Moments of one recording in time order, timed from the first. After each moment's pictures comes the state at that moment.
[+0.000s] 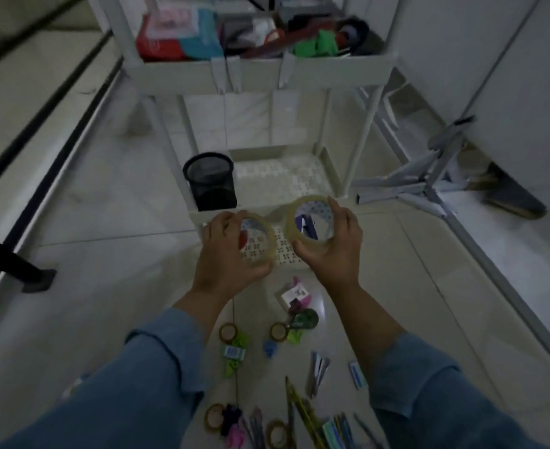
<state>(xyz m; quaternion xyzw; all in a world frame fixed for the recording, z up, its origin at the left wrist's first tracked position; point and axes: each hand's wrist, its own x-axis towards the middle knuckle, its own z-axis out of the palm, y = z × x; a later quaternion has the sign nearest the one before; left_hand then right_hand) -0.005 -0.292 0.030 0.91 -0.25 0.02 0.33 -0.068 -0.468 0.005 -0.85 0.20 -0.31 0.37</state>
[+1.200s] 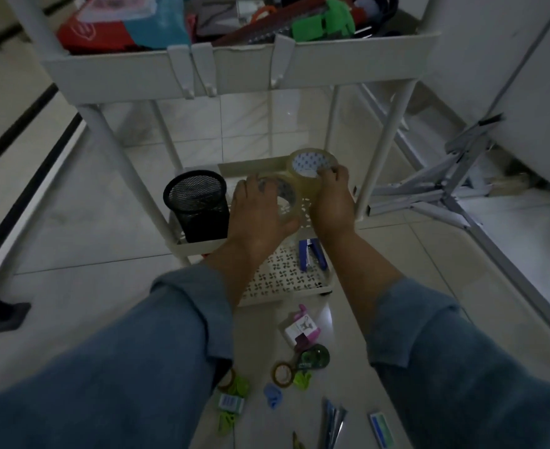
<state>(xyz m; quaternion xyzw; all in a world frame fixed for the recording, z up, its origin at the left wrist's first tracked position) 0.091 -0.396 0.043 0.94 -0.28 0.02 0.21 0.070 -0.525 0.018 -0.88 0.25 -0.27 0.32</state>
